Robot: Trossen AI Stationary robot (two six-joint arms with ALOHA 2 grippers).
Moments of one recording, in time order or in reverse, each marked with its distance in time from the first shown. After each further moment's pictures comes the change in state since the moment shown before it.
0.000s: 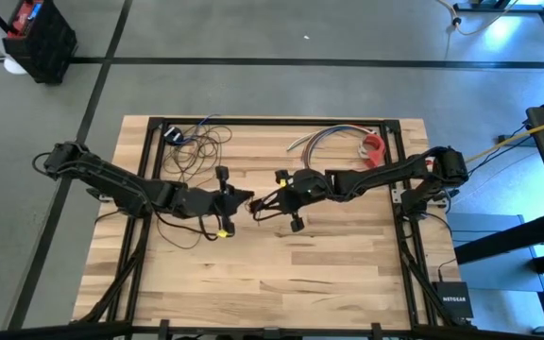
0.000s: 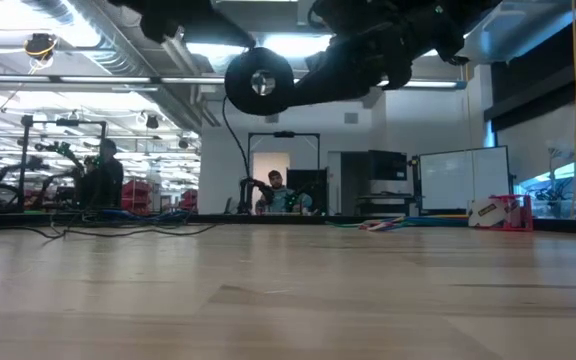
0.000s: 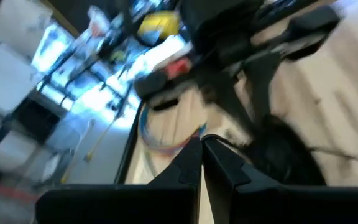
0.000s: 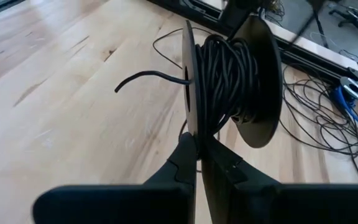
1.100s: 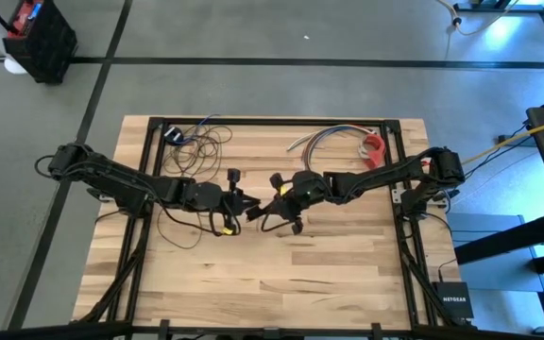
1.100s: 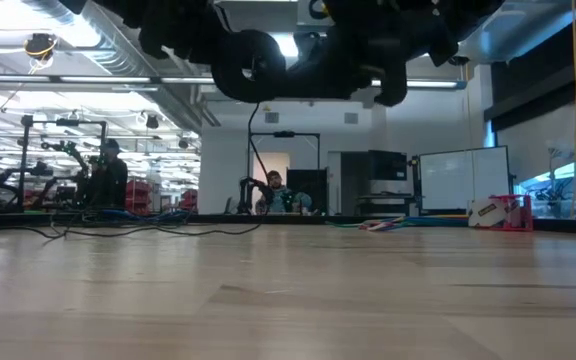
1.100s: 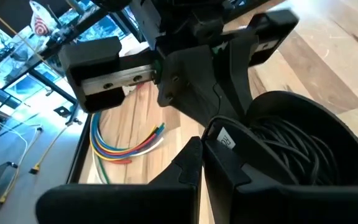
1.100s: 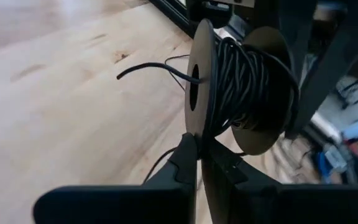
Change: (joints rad) left arm 0.084 0.064 0.002 -0.018 0.282 -0.034; right arm 0.003 0.027 -0.002 0.112 -0.060 -0.260
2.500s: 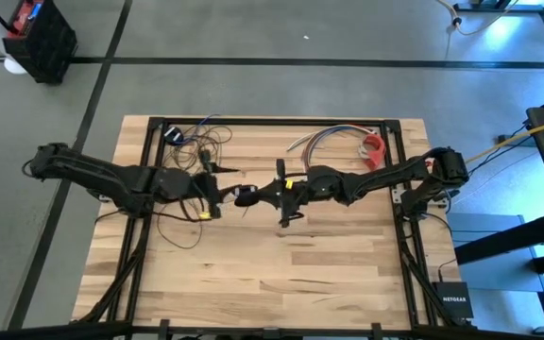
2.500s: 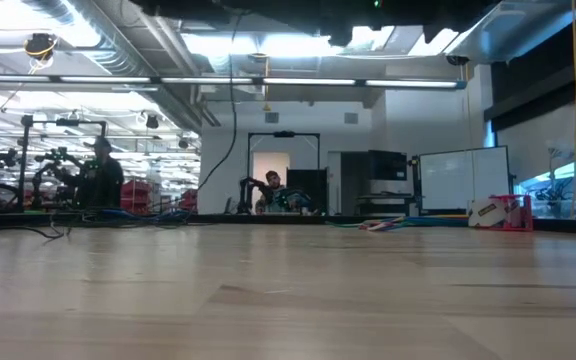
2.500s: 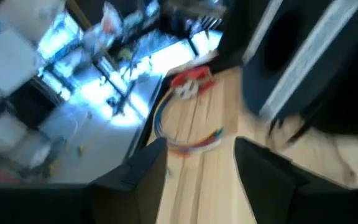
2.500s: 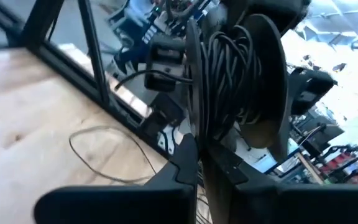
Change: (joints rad) left arm -0.008 -0.283 -0.002 -0.132 -0.210 -0.034; right arm 0.029 -0.027 0.006 0.360 0.150 -0.070
